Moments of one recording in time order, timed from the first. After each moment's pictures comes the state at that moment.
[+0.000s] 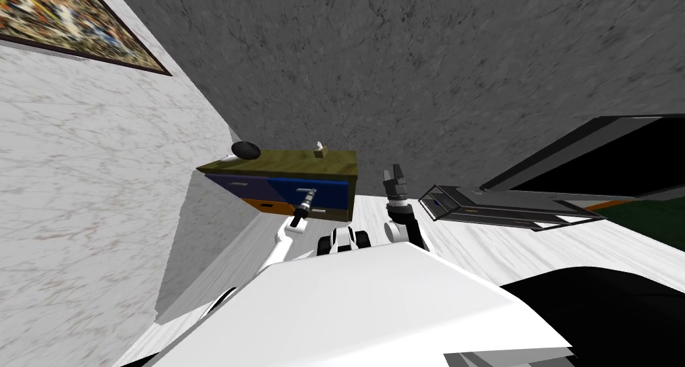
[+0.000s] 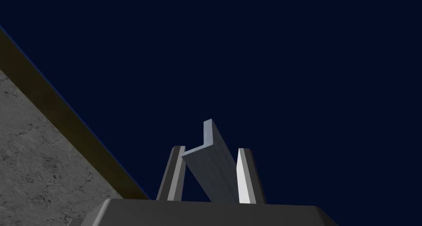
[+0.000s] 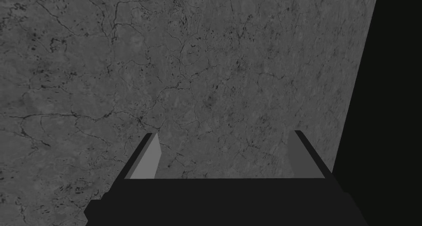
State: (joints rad) left arm -0.06 0.26 -0.15 -1.21 -0.20 -0.31 0.00; right arm 0.51 -0.04 0.05 -2.22 0.02 -0.50 0.08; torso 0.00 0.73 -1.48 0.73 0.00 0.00
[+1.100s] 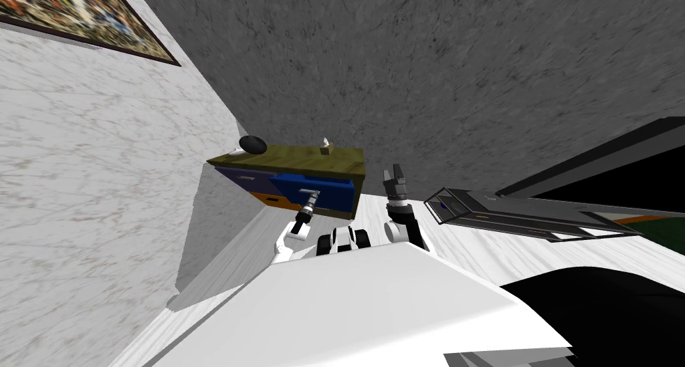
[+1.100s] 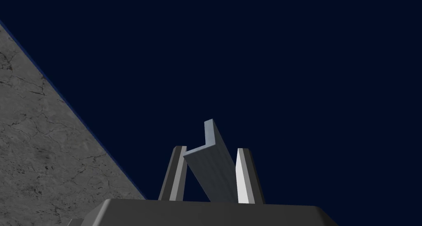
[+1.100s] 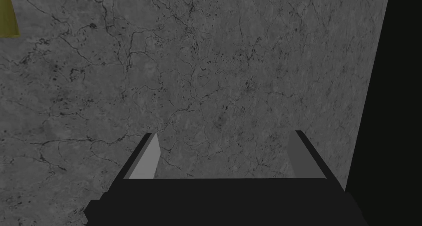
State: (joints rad) left arm 0.09 0.24 -0.22 -1.48 -0.18 -0.20 -0.04; right arm 0.51 -0.04 0.05 -2.22 0.02 -0.50 0.08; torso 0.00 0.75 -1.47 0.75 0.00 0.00
